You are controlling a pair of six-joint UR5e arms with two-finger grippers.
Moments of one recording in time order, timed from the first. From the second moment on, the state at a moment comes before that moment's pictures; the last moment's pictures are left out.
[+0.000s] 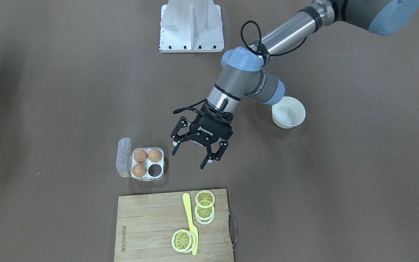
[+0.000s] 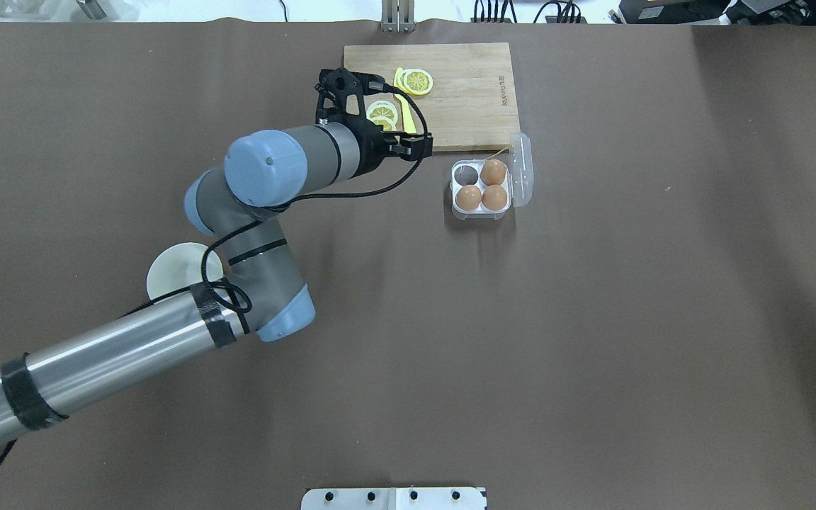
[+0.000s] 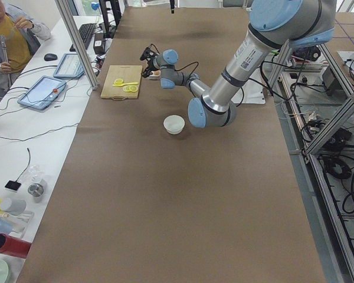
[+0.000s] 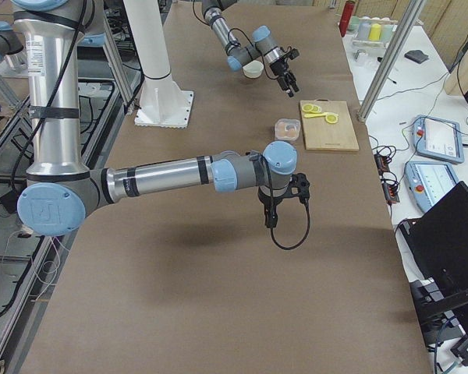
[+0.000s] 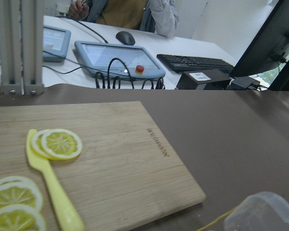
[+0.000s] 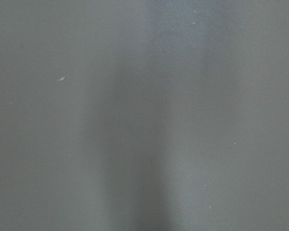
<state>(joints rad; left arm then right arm) -0.63 -2.36 -1.27 -2.51 -1.59 -1.00 1.39 -1.57 1.77 -1.55 2.42 0.15</state>
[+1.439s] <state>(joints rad) -1.30 -1.66 -1.77 -1.88 -2.37 -0.54 0.89 -1.12 1.67 -1.47 2.11 0.84</state>
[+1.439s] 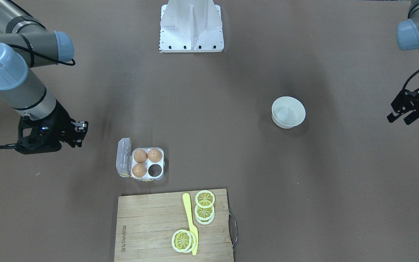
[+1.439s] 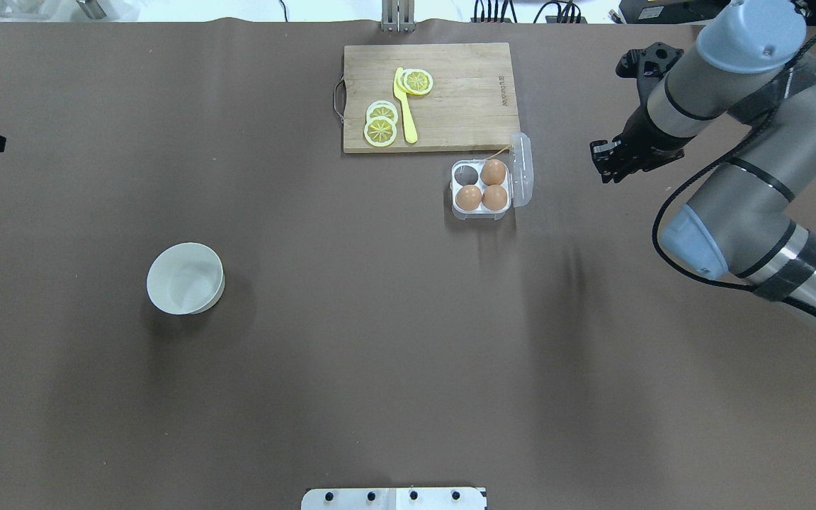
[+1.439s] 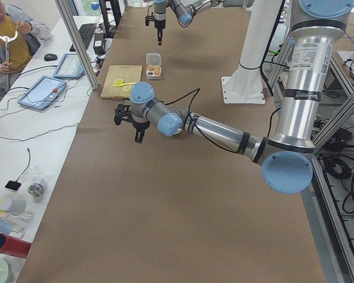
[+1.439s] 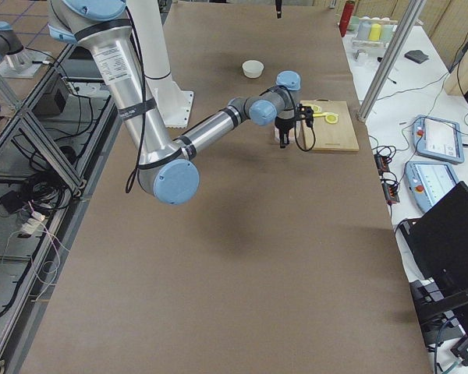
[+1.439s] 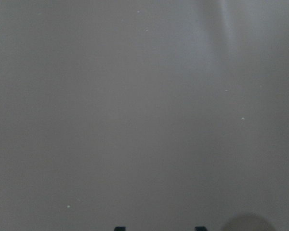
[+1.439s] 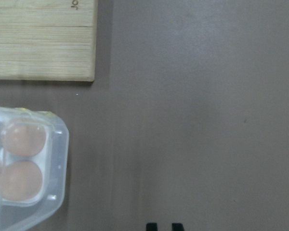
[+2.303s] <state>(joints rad) -1.45 -1.59 -1.73 -1.88 -2.44 -0.36 0.82 -0.94 1.52 -1.35 2.09 1.06</state>
